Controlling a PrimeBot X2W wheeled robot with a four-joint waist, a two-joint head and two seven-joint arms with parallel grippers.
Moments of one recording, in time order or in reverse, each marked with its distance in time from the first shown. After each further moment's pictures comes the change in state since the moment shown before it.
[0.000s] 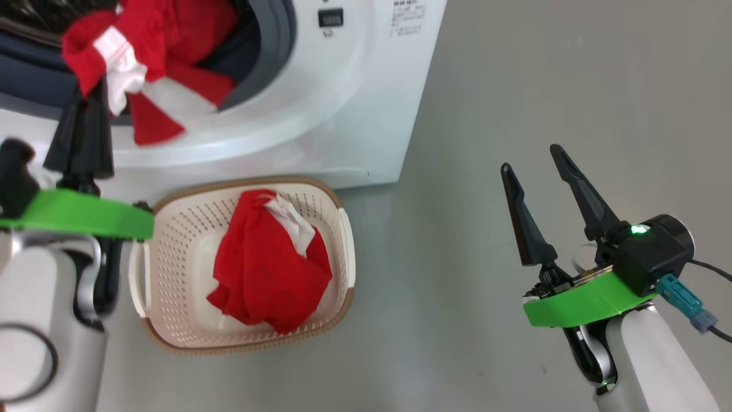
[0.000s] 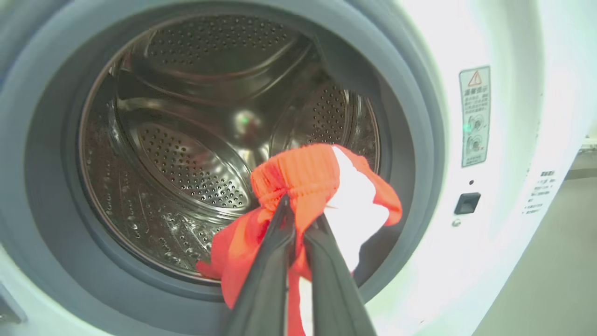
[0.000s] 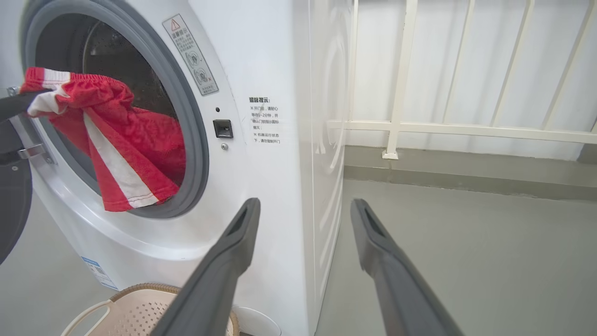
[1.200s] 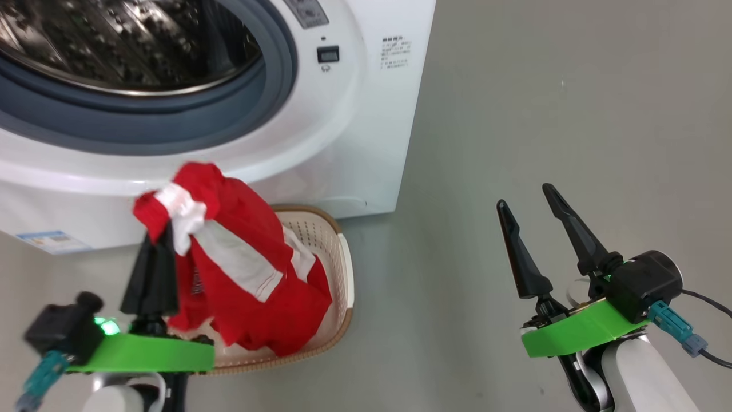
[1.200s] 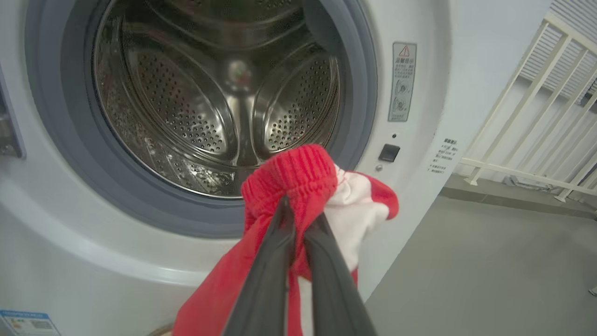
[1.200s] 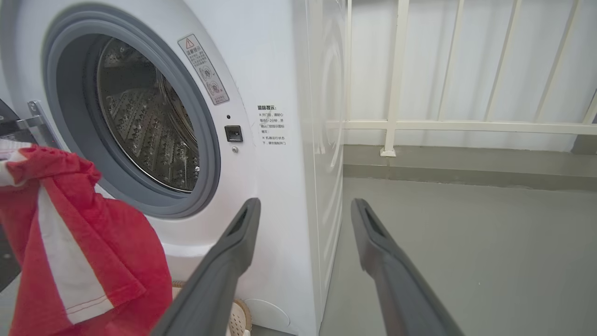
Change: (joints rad) left arm 0.455 -0.185 0.096 -0.276 -0.008 -0.012 -0.004; right arm 0.085 0.001 0.015 0.011 0.037 0.000 0.000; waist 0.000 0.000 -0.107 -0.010
